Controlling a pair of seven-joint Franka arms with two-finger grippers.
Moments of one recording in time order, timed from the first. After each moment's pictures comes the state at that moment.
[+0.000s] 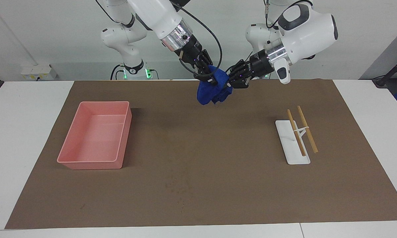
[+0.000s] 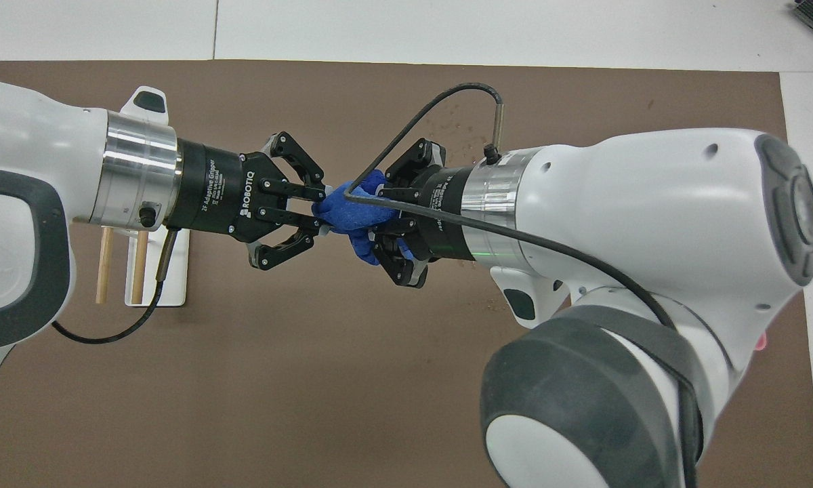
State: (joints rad) left arm -0.22 0.01 -0.11 -1.69 -0.89 1.84 -1.41; right arm 0.48 0.08 0.05 -1.59 0.54 2.14 2.06
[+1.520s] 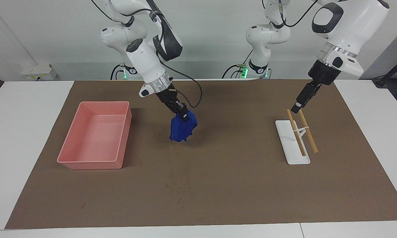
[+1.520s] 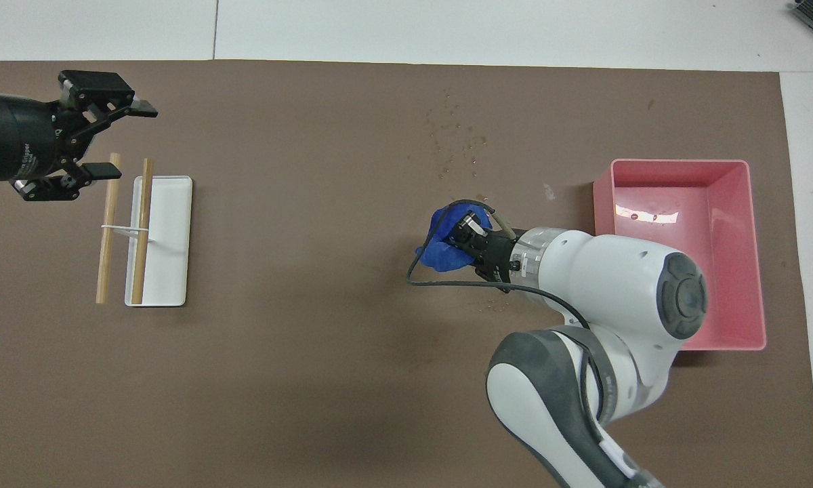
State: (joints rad) left arm 0.01 -0.02 -0.10 -1.71 -0.35 2.00 -0.56; right arm 0.42 0.08 0.06 -2.15 0.53 2.73 0.73
